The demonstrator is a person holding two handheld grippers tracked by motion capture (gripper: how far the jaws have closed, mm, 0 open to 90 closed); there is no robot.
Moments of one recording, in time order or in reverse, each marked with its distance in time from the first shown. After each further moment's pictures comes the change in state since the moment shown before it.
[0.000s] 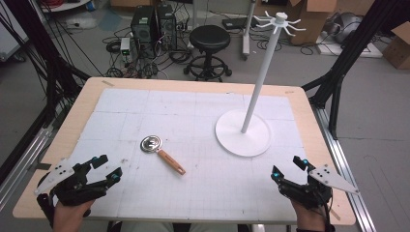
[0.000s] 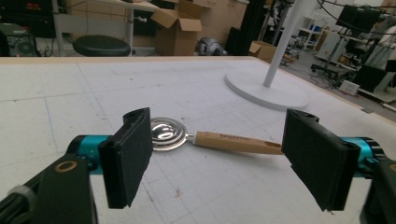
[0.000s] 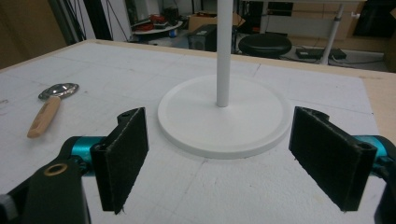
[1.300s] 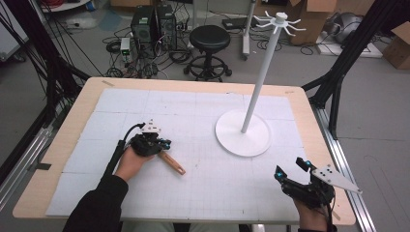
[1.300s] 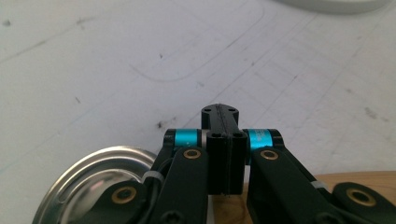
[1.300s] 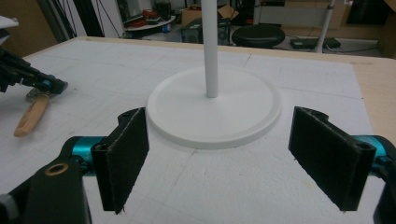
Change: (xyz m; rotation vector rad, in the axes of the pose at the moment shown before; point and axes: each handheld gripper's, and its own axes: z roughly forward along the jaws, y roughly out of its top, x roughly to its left) left arm 0.012 0.001 0.206 0.575 -0.085 0.209; right arm -0.010 -0.005 0.000 0.026 -0.026 0.039
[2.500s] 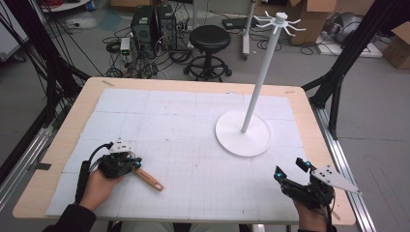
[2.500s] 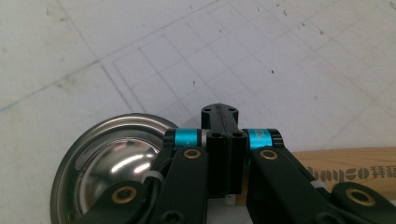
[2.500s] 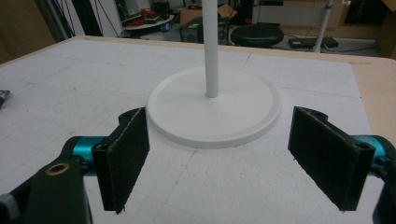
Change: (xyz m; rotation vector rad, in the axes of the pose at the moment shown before) left arm -0.007 -0.070 -0.081 0.043 0.129 -0.111; right arm 0.003 0.001 -0.001 0.000 -0.008 -0.006
